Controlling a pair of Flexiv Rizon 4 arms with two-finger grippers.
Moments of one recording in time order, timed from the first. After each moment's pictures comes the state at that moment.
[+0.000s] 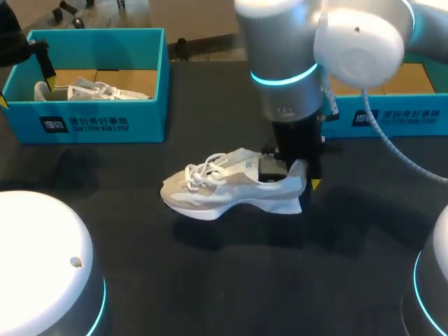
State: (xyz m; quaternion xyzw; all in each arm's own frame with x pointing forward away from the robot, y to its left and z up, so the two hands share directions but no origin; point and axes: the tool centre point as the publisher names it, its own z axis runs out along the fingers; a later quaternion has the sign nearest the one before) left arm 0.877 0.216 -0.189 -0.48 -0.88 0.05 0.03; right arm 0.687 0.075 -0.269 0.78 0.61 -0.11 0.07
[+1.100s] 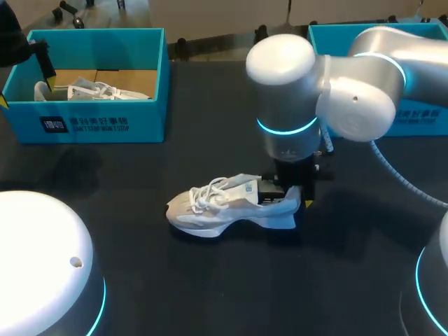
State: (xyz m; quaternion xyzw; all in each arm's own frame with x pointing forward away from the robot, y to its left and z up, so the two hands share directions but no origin) left arm 0.877 0.216 -0.189 -0.48 -0.88 0.05 0.03; right arm 0.709 0.073 -0.361 0.77 0.63 -0.06 0.08
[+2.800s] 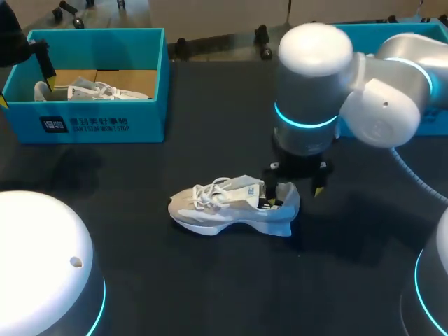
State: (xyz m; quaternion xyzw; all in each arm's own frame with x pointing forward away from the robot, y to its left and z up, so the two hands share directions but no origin) left arm 0.877 0.216 -0.189 -0.48 -0.88 0.05 0.03; right arm 0.715 0.085 -0.336 0.61 0.79 0.01 0.03
